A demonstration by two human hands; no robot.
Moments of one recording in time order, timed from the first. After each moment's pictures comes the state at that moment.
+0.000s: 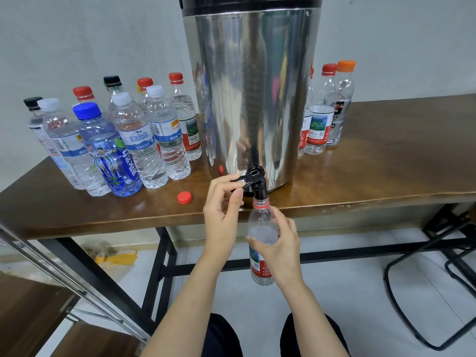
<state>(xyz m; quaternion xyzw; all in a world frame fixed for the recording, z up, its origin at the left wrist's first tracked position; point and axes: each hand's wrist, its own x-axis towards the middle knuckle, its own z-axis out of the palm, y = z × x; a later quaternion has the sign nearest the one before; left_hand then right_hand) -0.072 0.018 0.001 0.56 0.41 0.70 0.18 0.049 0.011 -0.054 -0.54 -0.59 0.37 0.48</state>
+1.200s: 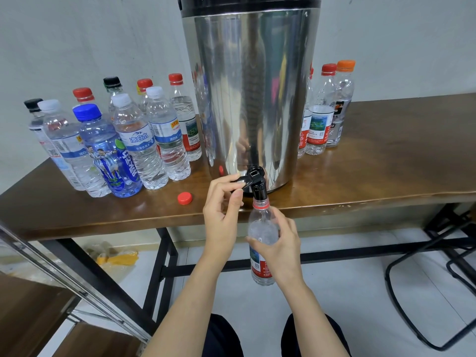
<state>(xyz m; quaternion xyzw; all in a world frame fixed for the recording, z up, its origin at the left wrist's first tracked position) -0.073 0.018 -0.001 0.56 0.41 0.70 0.17 0.049 0.011 -0.053 -0.54 -0.59 0.37 0.47</state>
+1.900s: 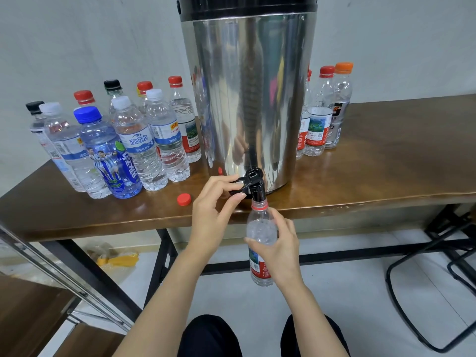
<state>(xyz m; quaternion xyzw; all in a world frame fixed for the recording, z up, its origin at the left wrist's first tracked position) -0.097 0.013 0.014 0.66 0.45 0.59 0.09 0.052 0.012 -0.054 -0.52 -0.59 0.39 0.48</state>
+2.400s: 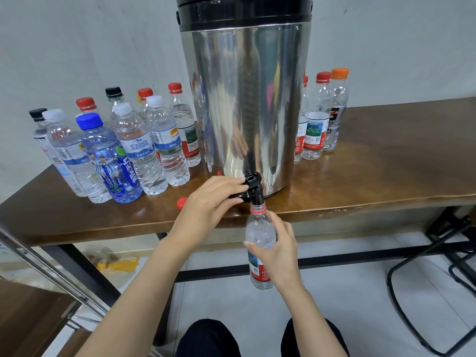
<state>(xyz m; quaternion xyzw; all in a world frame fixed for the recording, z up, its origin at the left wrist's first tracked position) -0.124 0.021 0.037 0.81 0.39 0.43 -0.06 0.052 0.013 -0.054 -0.52 -0.59 0.39 0.48</state>
